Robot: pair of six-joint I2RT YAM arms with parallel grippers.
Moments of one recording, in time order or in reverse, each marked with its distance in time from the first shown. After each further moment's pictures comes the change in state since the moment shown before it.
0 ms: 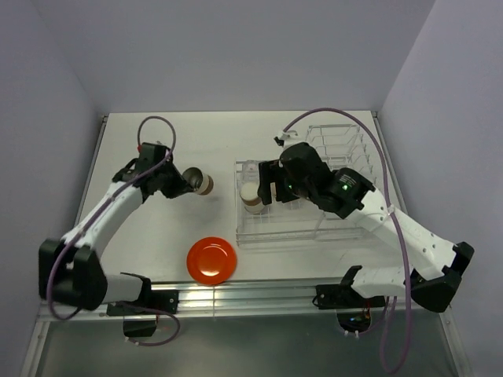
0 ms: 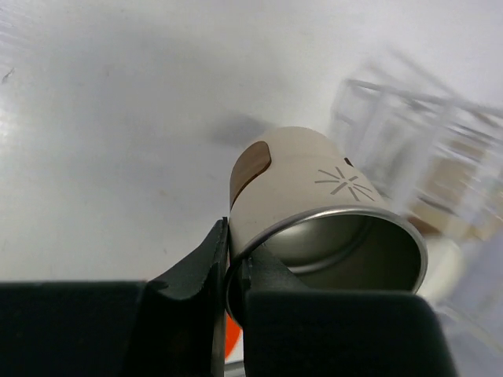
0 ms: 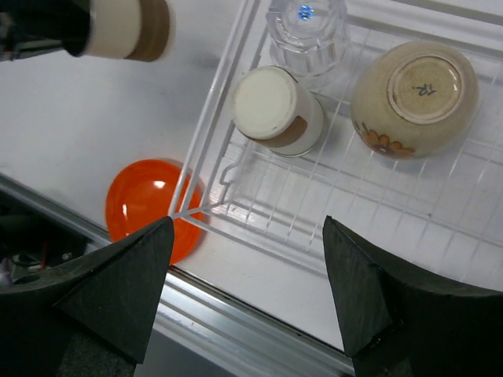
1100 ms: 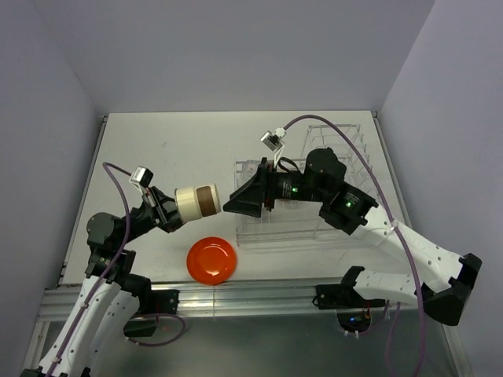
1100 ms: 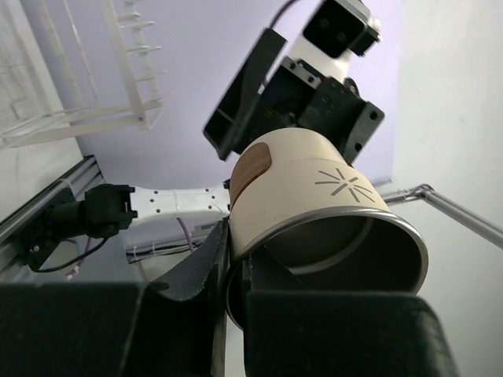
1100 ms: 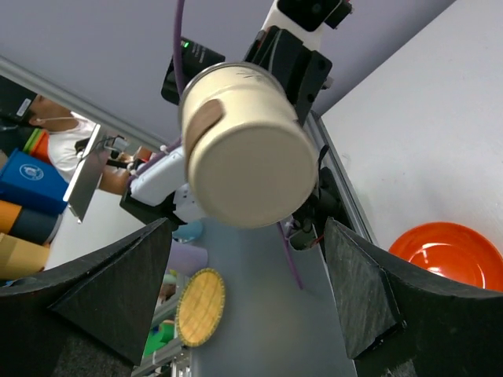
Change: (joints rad) left arm 0.001 -0.948 -0.562 0.860 0.699 -0.854; right arm -0.008 -0.167 -0.257 0.787 -0.806 0.297
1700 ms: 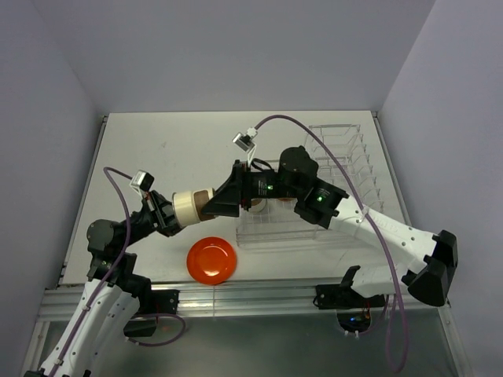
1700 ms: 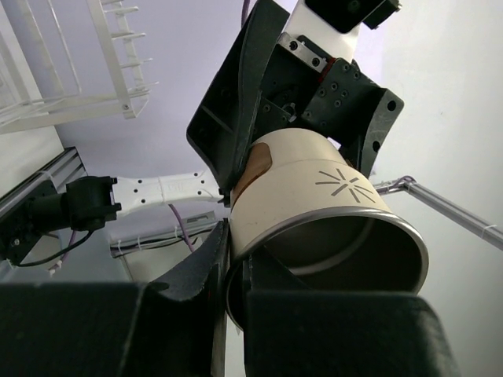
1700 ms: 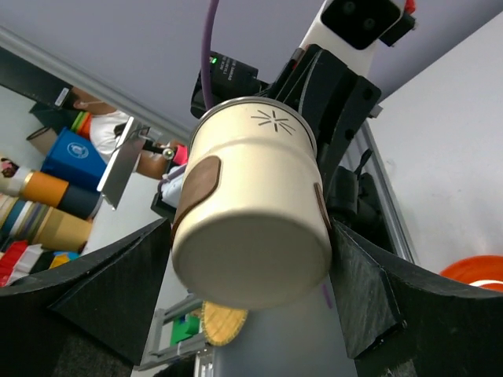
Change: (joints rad) left arm 0.000 -0.054 -0.062 0.100 0.011 -0.096; right arm 0.080 0.168 0.034 0.198 -0.040 0.087
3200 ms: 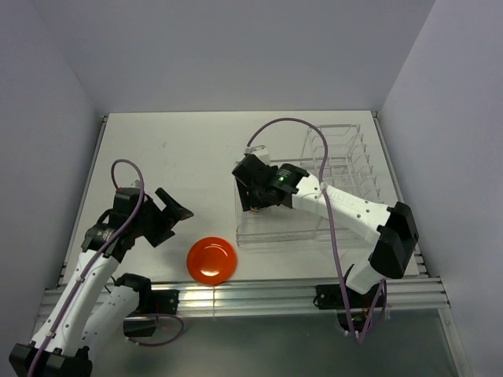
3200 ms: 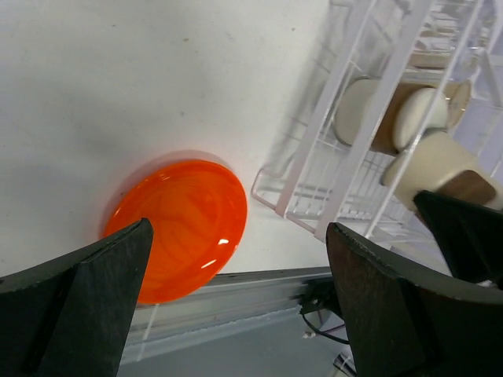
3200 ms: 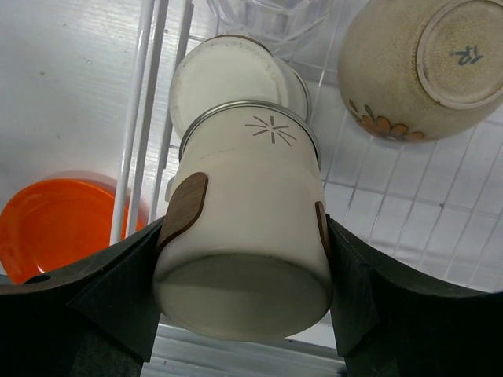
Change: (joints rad) left arm -0.005 0.282 0.318 -1.203 -0.636 0.791; right arm 0.010 0.334 0.260 -1.007 1.011 -0.273
